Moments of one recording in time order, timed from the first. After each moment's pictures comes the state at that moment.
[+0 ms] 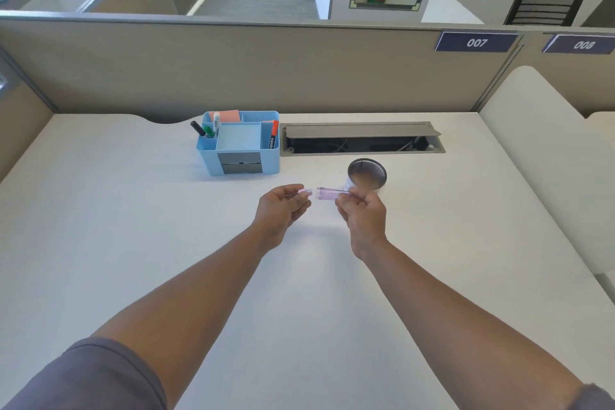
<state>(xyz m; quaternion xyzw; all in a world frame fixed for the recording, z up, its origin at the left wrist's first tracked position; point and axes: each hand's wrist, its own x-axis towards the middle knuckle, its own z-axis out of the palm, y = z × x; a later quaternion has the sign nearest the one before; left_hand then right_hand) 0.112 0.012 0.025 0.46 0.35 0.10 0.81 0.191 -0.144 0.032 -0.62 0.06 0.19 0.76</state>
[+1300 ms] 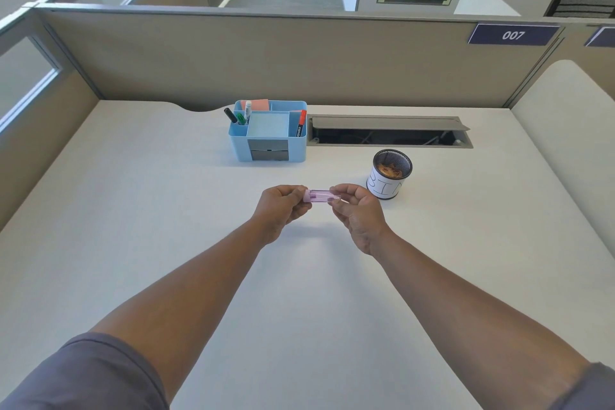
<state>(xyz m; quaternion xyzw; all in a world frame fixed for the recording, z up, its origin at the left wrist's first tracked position) 0.057 0.032 0.032 0.51 0.40 0.09 0.76 0.155 -0.127 0.028 -0.61 -0.05 0.35 0.71</state>
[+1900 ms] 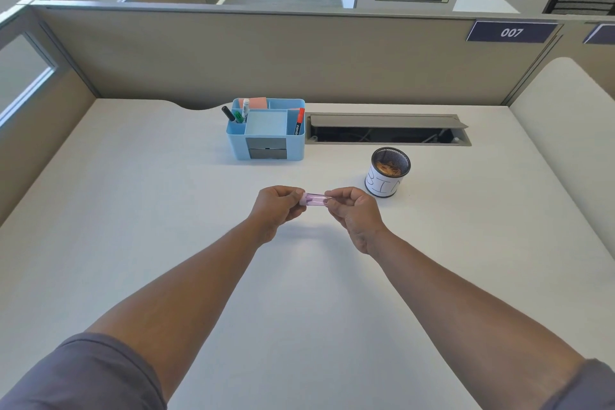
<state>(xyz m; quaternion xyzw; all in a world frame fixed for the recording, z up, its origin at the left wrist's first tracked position) 0.054 0.033 0.029 0.55 0.40 0.08 0.73 0.153 -0.128 0.023 -0.64 -0.06 0.34 0.69</state>
